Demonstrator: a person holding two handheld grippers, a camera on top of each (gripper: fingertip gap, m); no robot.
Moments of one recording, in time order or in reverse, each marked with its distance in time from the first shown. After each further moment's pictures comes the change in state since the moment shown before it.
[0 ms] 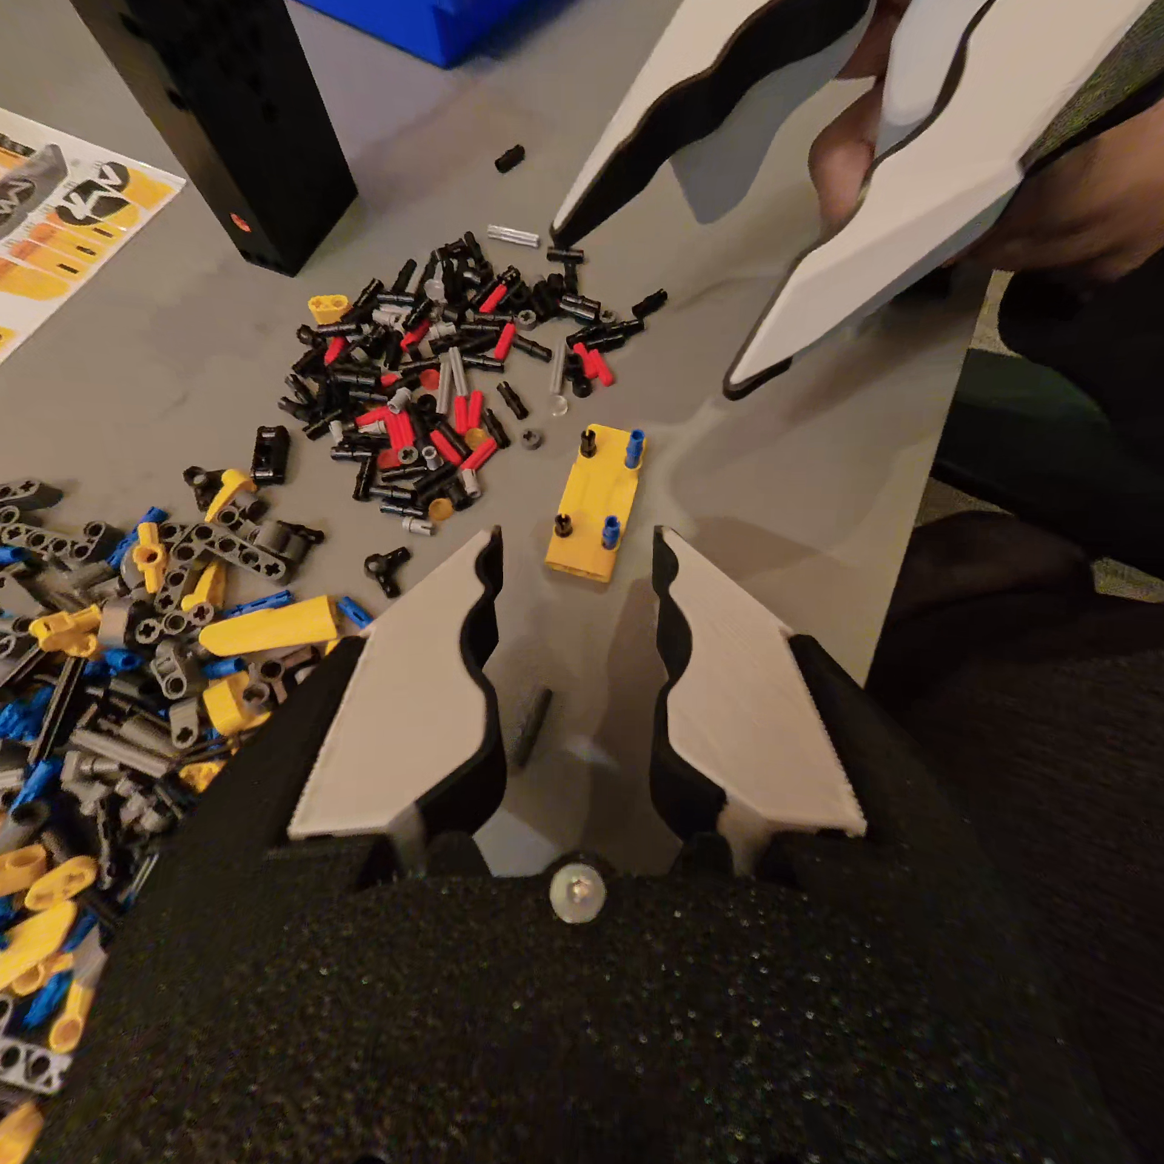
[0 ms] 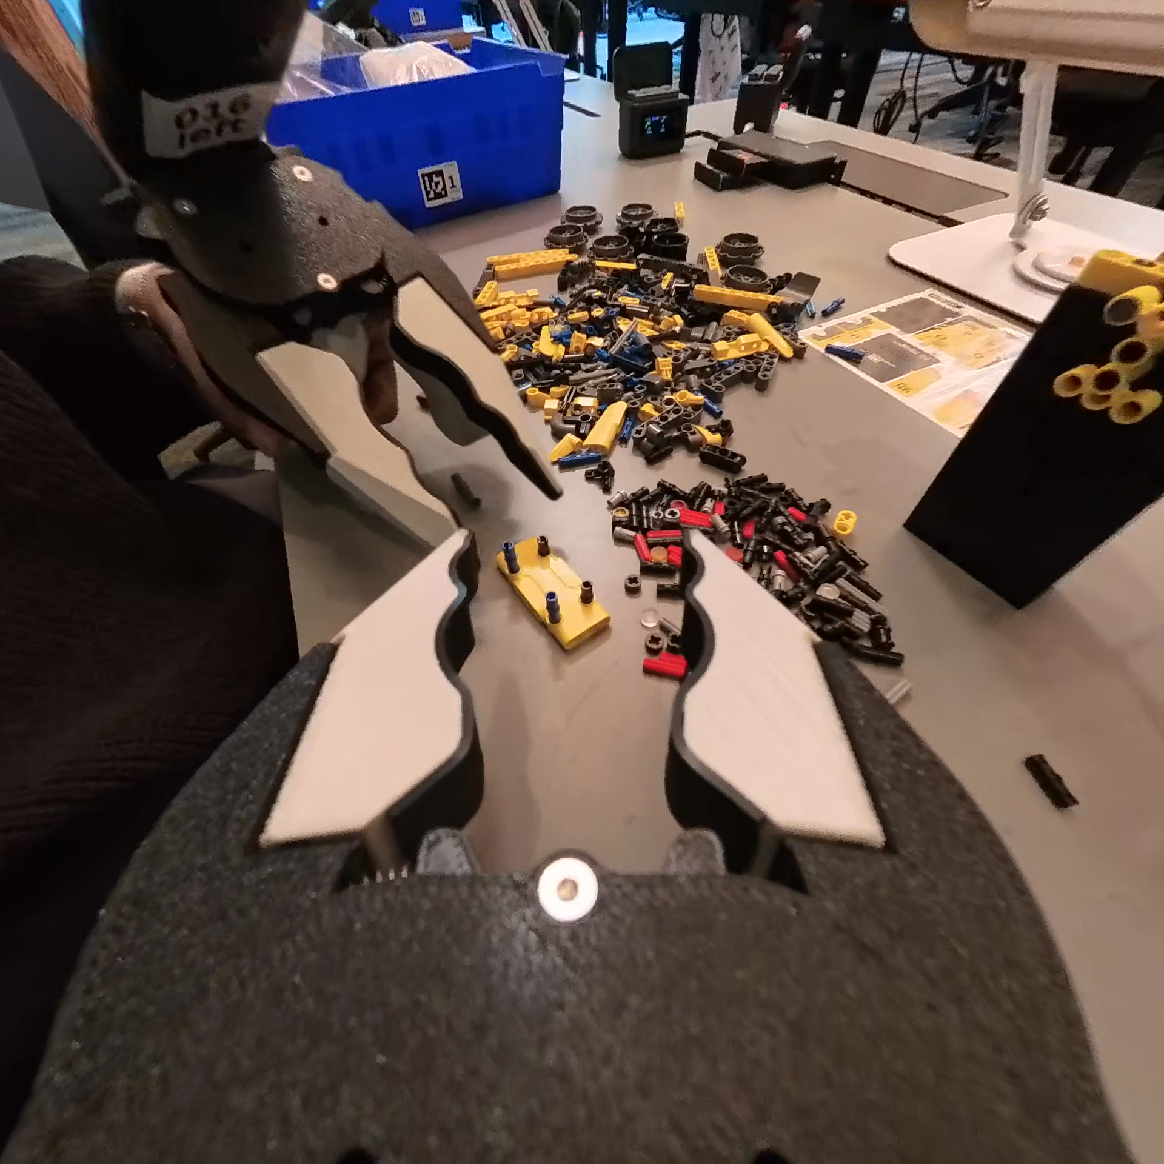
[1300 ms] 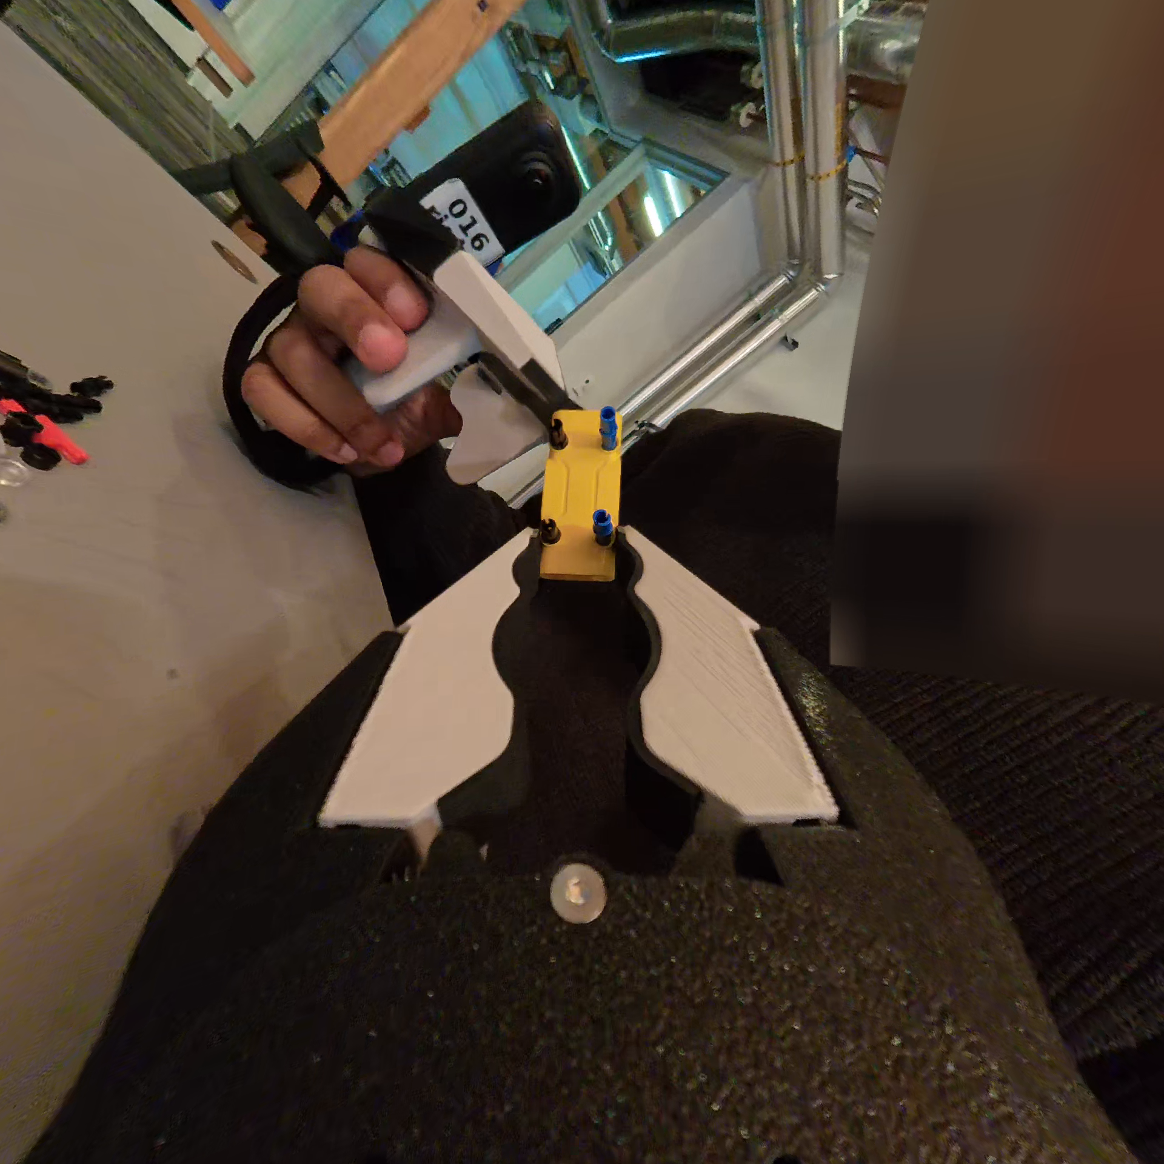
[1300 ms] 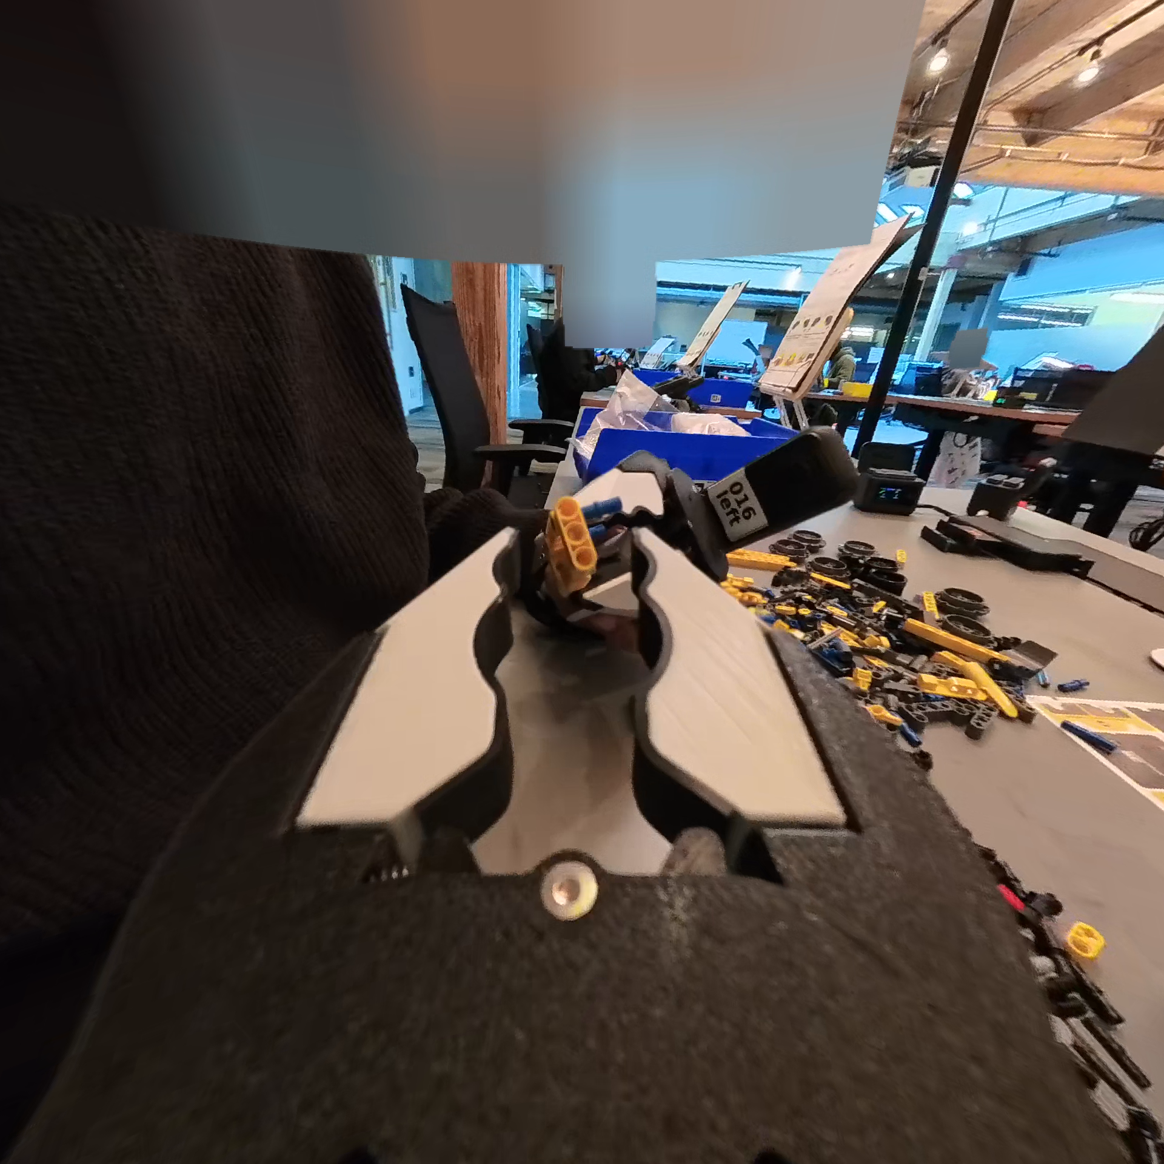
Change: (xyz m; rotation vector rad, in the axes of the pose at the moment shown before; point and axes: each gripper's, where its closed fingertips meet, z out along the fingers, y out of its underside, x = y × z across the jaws) left arm 0.050 -0.049 -0.091 0.279 1.242 -0.545; right arm -0.074 -0.065 -0.018 0.474 -0.461 -0.161
